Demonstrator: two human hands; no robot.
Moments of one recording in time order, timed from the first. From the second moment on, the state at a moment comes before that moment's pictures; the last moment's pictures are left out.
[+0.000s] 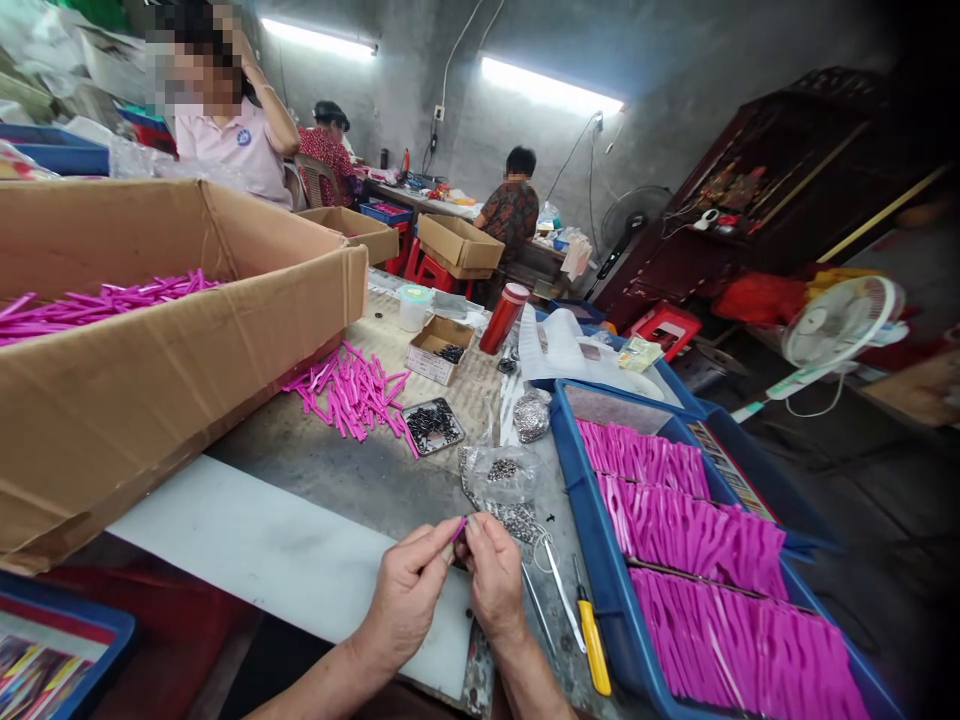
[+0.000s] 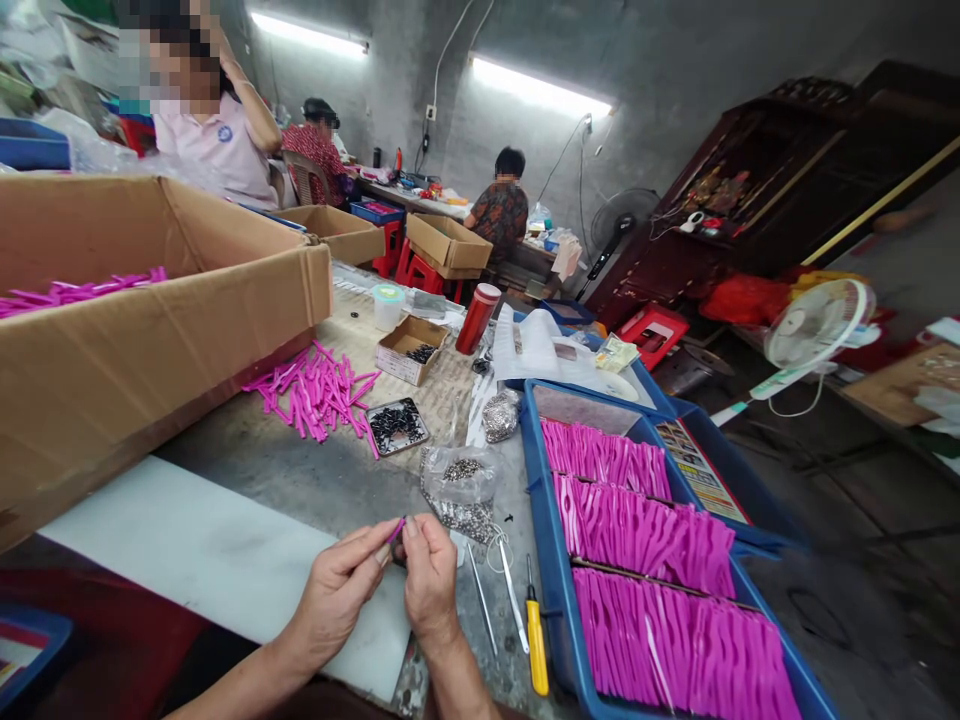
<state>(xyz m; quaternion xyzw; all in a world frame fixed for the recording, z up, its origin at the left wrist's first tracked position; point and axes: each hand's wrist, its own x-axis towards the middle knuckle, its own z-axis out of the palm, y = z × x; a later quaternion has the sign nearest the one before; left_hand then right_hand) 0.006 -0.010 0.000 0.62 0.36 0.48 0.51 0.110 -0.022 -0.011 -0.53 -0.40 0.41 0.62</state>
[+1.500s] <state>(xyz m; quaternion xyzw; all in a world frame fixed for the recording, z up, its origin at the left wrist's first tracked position) 0.005 -0.010 0.000 0.62 0.36 0.47 0.51 0.111 -0.023 -0.010 -0.55 -0.41 0.39 0.61</state>
